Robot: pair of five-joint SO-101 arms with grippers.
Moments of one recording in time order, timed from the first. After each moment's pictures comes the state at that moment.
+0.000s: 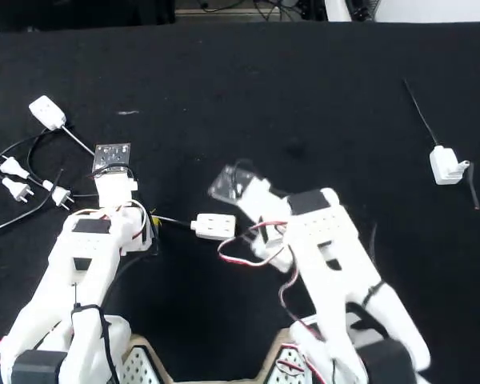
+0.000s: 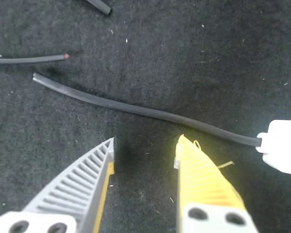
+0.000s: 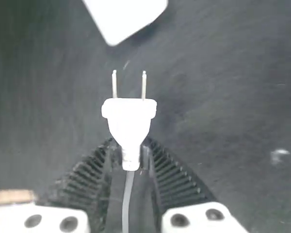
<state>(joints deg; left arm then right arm) -3.0 -32.7 67.1 36.8 2.2 -16.6 -28.1 52.3 68.3 38.5</state>
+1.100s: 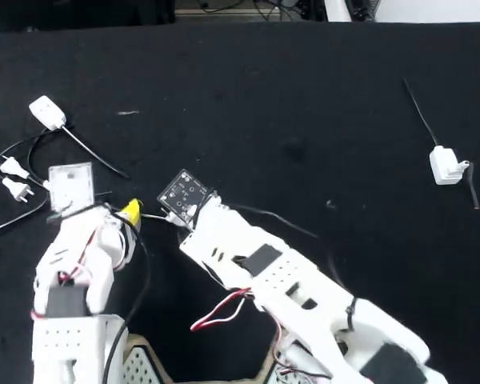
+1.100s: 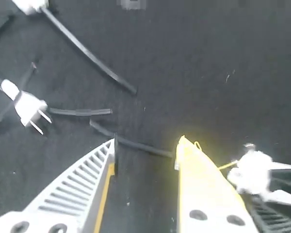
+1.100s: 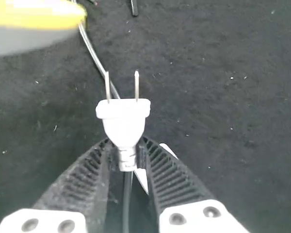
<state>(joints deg) -7.6 -86.2 80.7 49.7 2.2 -40.9 -31.3 70.5 16.1 12.4</state>
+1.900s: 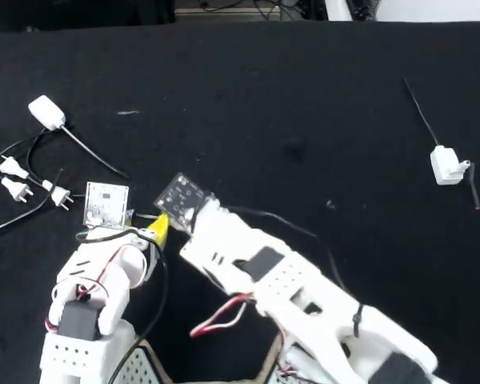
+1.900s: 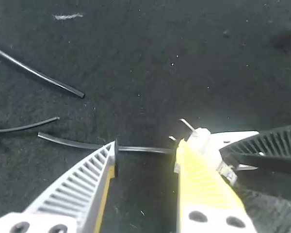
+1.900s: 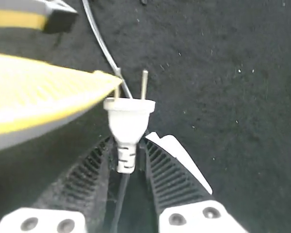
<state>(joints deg) 4.2 -102.7 89.1 54.6 -0.1 -42.5 -35.1 69.9 22.5 12.4</state>
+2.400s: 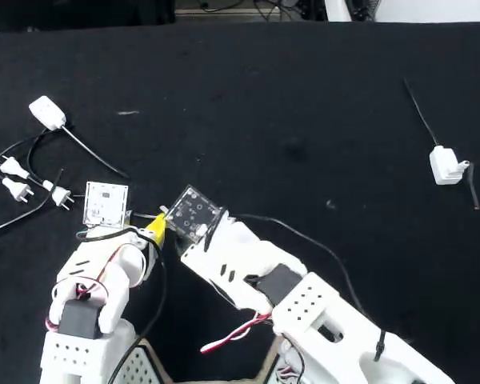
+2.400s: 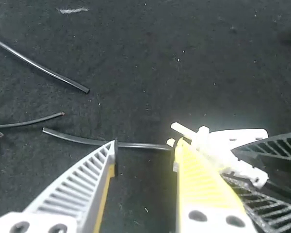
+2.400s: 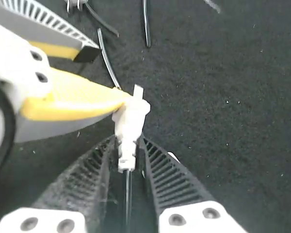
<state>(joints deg) 4.0 -102.1 89.2 54.6 -0.2 -44.6 -50.9 76.3 22.5 11.8</state>
